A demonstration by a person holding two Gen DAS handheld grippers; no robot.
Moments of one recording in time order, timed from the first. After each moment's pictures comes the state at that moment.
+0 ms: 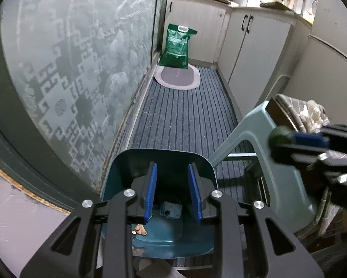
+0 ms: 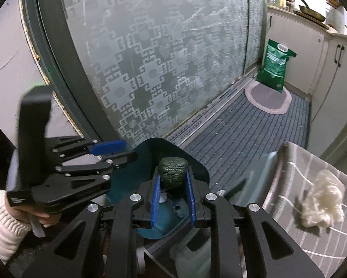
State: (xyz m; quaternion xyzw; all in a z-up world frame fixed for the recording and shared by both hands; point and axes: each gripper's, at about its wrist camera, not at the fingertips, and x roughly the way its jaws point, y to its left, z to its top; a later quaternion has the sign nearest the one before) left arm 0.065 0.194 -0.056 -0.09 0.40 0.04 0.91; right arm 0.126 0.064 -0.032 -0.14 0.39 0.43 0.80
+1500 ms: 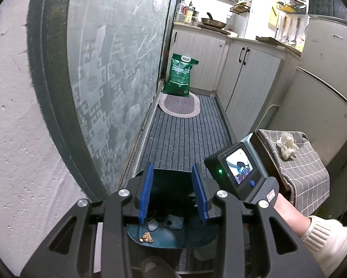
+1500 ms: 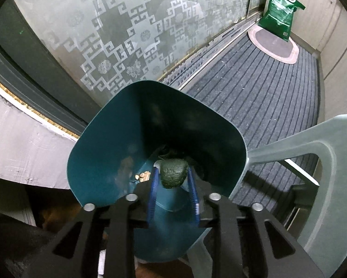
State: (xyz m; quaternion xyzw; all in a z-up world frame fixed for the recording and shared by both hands) left arm 0.004 0.218 0.015 -0.10 0.33 0.05 0.94; right arm 0.160 0.143 -0.157 -0.19 0.53 0.36 0.74
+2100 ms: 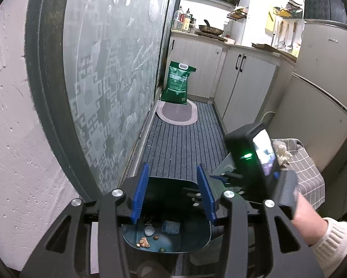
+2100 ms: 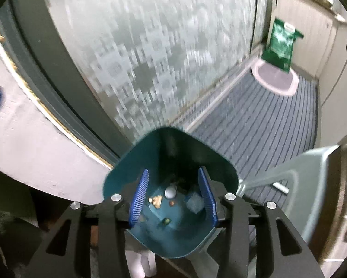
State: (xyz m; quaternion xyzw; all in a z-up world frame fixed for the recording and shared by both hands) left arm 0.001 0.206 0.031 -0.10 0.31 0.05 0.95; right arm 0.134 0.133 -0.066 -0.15 0.44 0.41 0.78
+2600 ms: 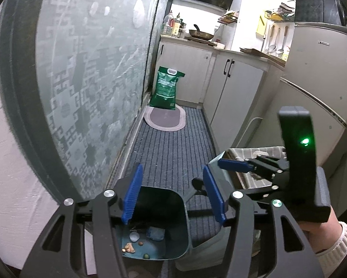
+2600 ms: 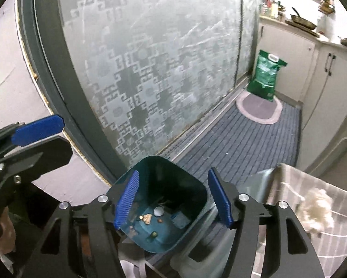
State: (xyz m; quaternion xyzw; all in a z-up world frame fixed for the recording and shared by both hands) left arm 0.018 0.171 0.049 -0.10 0.29 0.02 0.95; right arm 0.123 0.066 0.005 -0.13 0.36 0.40 0.83
